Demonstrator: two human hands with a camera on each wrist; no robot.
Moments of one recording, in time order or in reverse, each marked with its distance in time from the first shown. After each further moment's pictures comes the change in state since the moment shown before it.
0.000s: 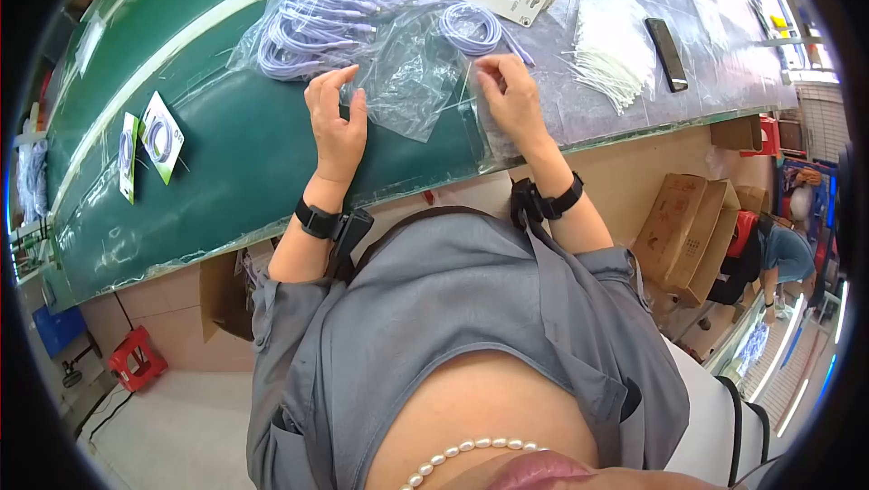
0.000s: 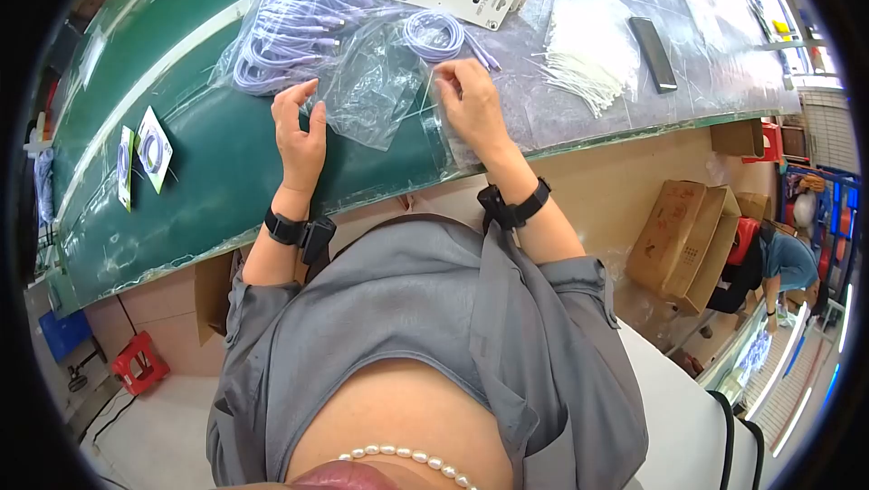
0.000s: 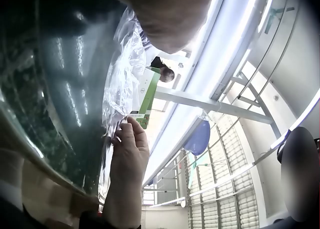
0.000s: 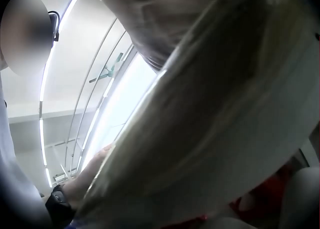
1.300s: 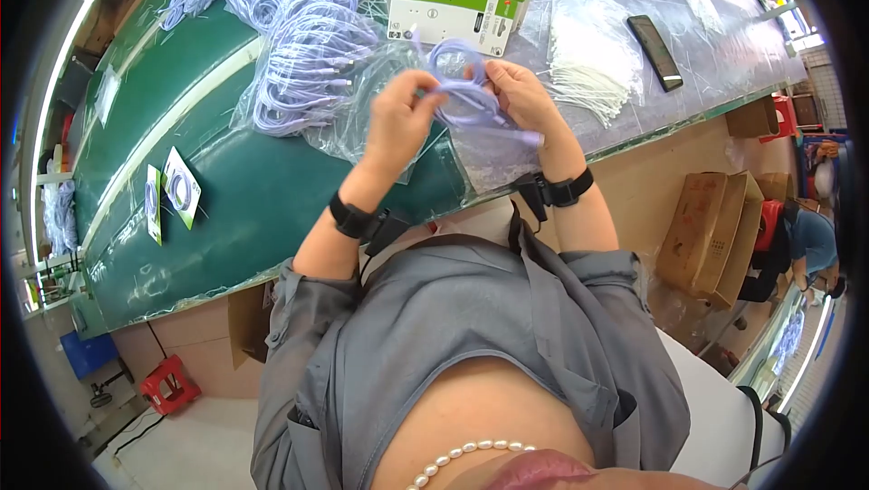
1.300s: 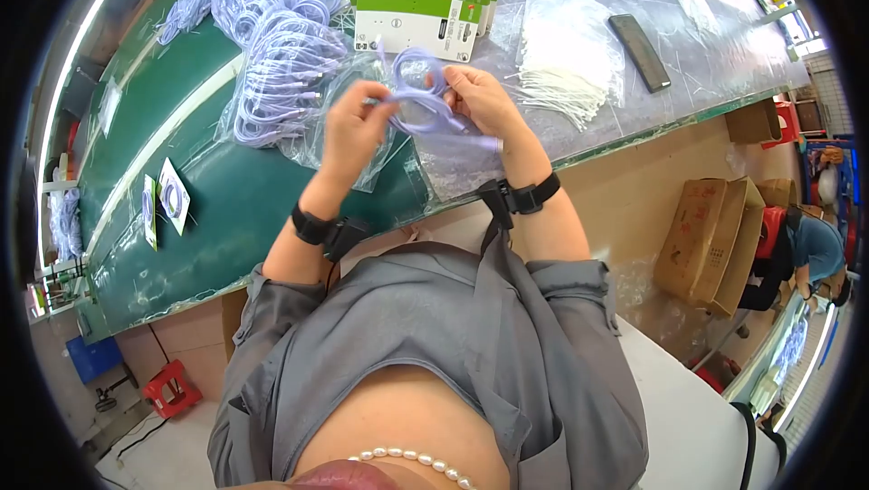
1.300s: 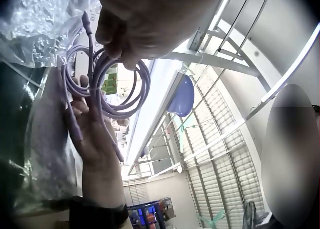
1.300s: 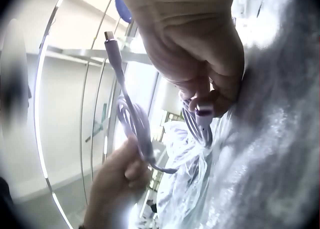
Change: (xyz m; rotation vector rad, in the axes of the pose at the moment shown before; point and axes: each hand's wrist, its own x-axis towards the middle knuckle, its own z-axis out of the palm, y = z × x) left_hand 0.065 0.073 0.082 -0.446 -0.392 -0.252; right_hand 0.043 0.039 -0.058 1.157 -0.202 0.317
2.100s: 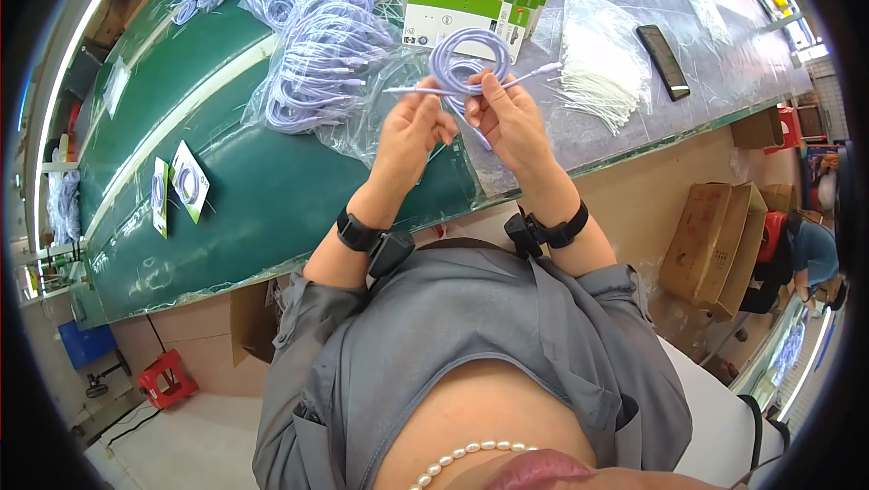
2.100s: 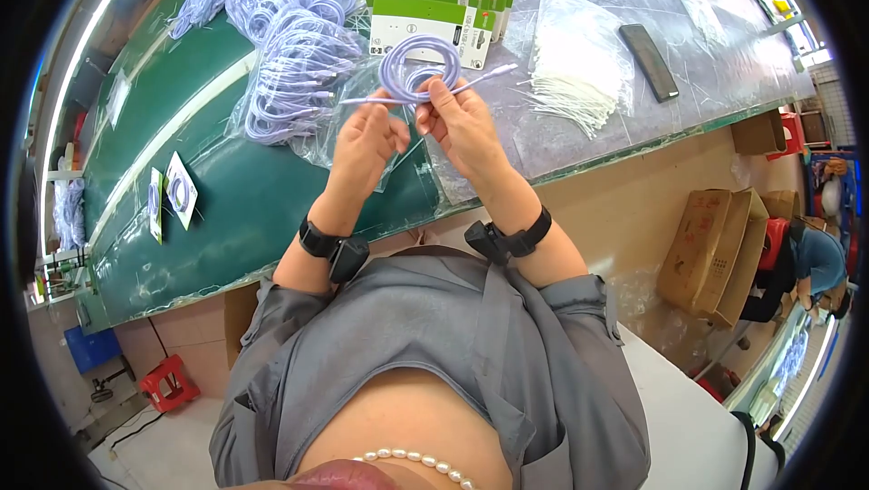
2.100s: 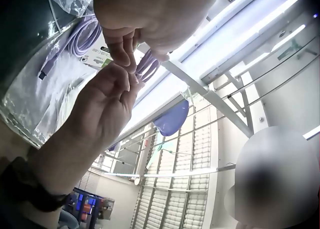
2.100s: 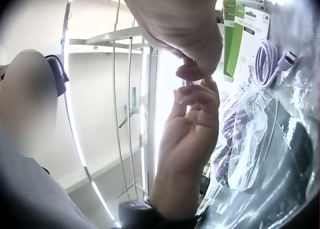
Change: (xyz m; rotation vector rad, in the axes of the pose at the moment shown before) left_hand -0.018 0.005 -0.005 -0.781 -0.144 -0.290; right_hand -0.030 0.009 0.083 0.225 0.021 -0.200
